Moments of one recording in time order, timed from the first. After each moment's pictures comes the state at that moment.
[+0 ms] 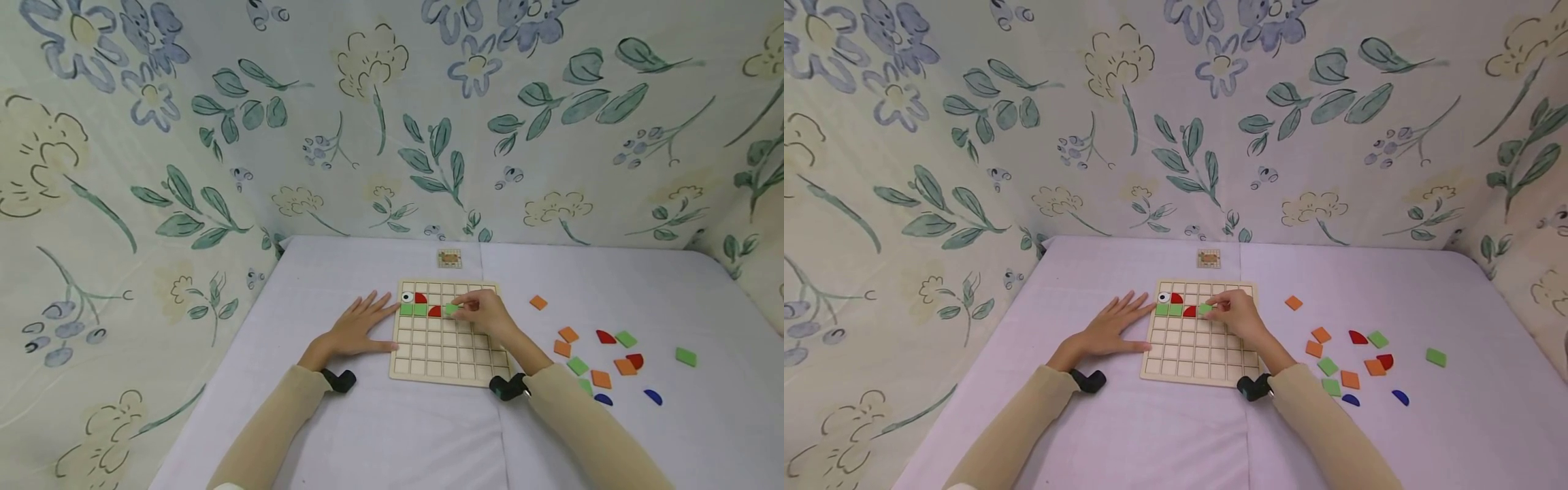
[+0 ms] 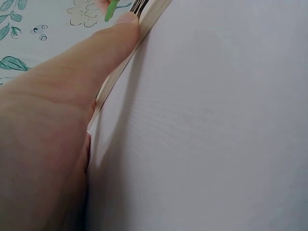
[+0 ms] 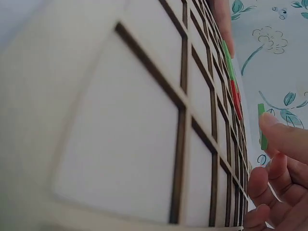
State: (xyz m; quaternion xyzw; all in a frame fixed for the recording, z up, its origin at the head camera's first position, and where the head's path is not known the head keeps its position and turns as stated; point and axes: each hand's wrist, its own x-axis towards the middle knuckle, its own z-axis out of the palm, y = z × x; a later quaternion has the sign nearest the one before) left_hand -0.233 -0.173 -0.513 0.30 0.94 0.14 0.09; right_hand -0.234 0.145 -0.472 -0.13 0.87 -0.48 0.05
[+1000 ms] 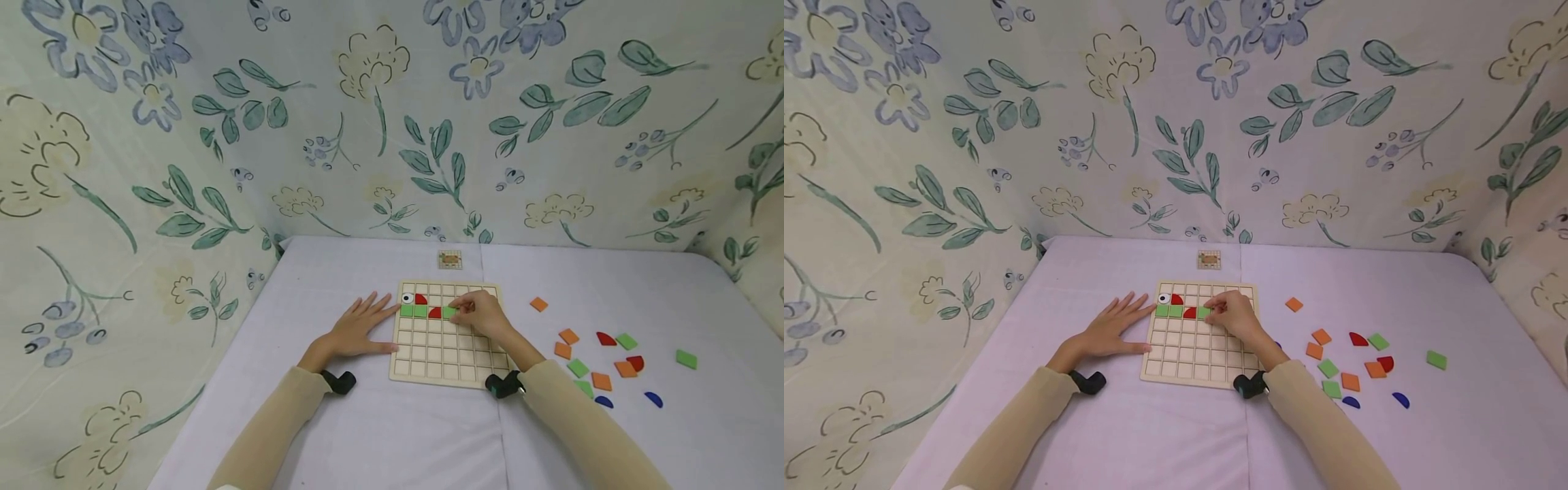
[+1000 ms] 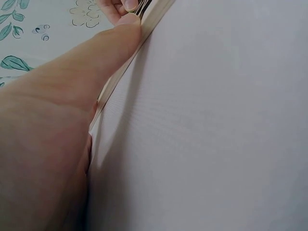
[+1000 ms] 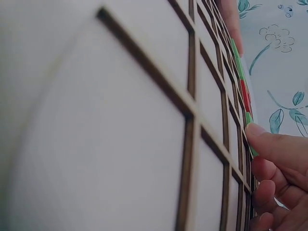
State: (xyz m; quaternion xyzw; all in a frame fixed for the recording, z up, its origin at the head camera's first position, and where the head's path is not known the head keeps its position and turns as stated) left_hand -0.231 -0.172 -0.510 0.29 0.94 0.14 0.10; right_hand -0.244 0.140 -0.481 -0.12 0.88 -0.45 0.06
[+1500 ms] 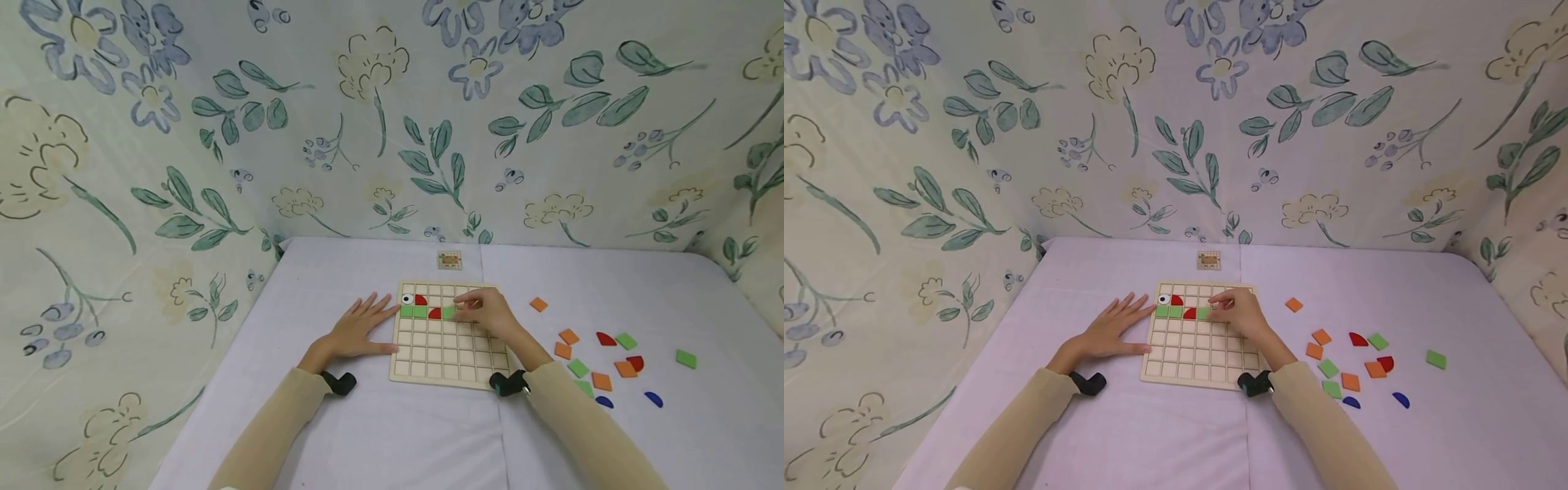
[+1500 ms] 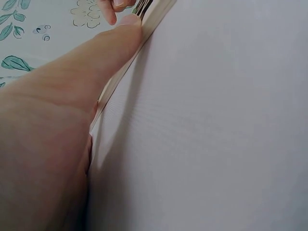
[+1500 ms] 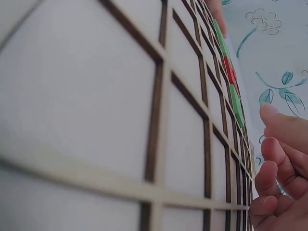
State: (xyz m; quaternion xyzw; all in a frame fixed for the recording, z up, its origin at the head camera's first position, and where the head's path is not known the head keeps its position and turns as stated) left_hand -0.231 -0.172 -0.510 0.30 0.94 0.15 0.09; right_hand -0.247 0.152 -0.478 -0.11 0.87 -0.47 0.05
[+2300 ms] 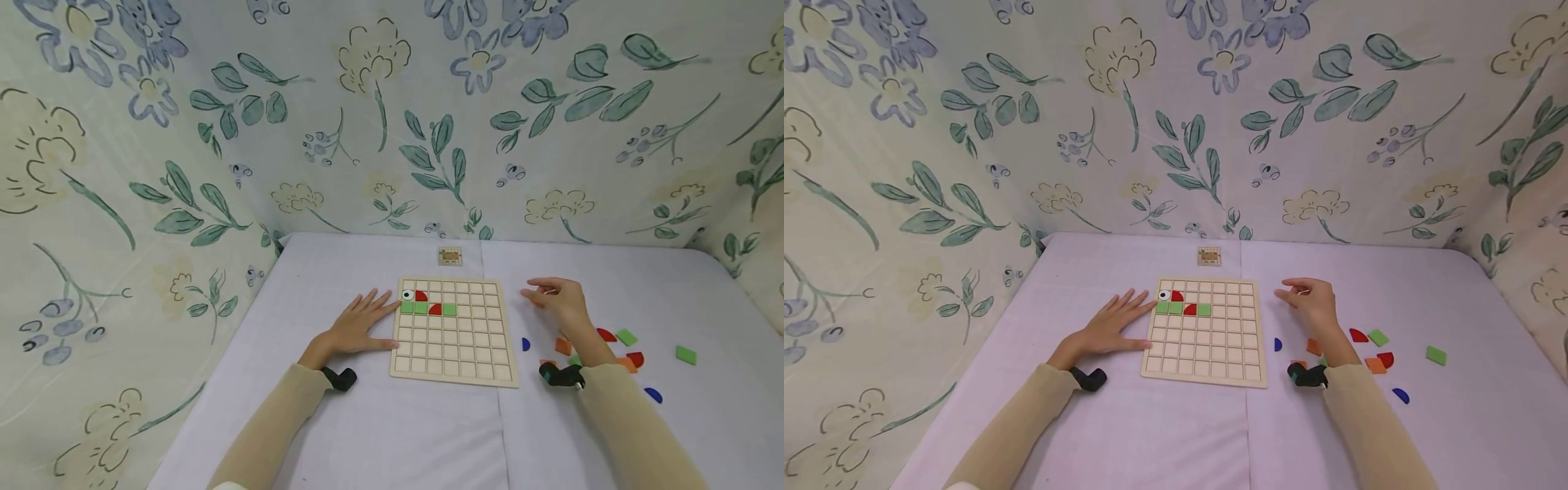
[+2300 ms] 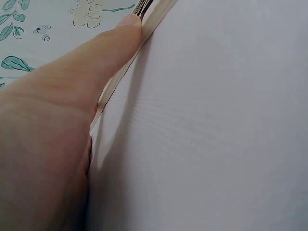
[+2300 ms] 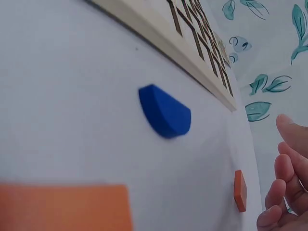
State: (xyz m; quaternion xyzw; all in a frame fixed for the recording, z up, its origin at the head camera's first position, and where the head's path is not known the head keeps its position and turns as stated) left_hand -0.232 -0.173 -0.512 0.29 0.94 0.15 0.09; right_hand -0.241 0.253 -0.468 0.10 0.88 -0.46 -0.02
